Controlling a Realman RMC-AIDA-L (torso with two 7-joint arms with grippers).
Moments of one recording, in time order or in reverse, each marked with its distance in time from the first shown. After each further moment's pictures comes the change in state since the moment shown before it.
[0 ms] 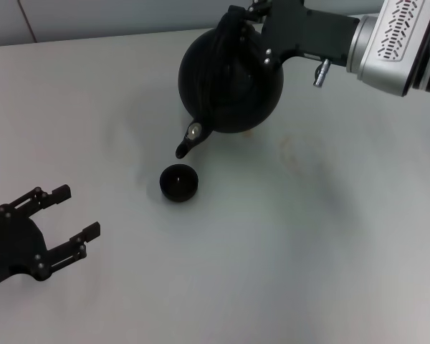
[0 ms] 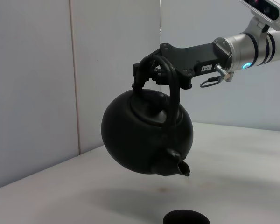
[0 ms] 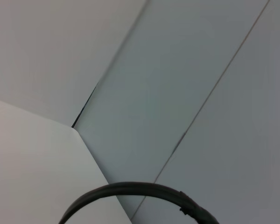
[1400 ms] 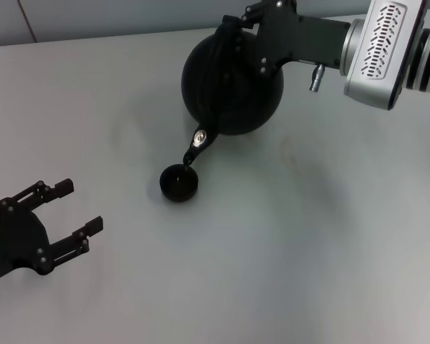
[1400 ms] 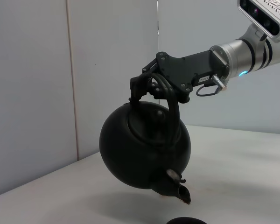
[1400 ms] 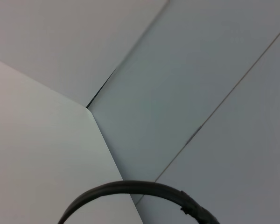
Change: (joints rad) left arm -0.016 -0.001 -0.003 0.001 0.000 0.002 0.000; right arm 0.000 0.000 -0.072 -0.016 0.004 0.044 -0.083
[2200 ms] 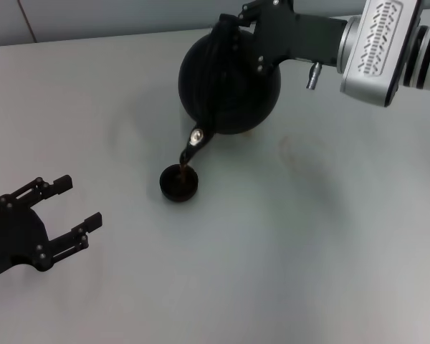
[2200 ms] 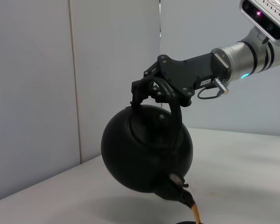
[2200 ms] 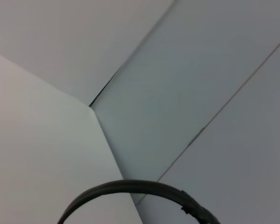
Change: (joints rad) left arm -0.003 0.000 0.000 0.000 -0.011 -0.002 0.000; right arm 0.006 0.000 -0.017 -0.003 0.009 0.008 0.007
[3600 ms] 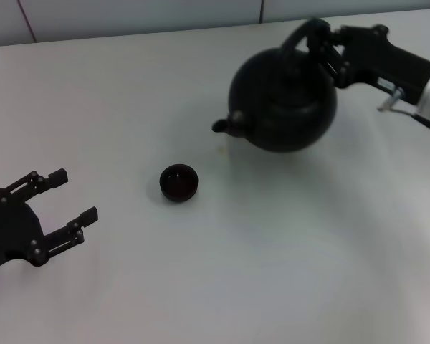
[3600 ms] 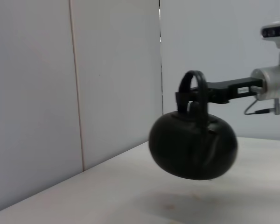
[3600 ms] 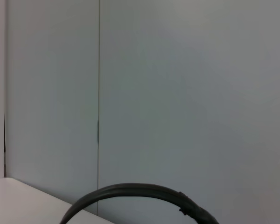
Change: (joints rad) left arm 0.000 0.000 -0.011 0.025 -0.002 0.019 -0.011; right arm -0.275 -0.001 0.015 -0.036 0.236 -0.066 0.471
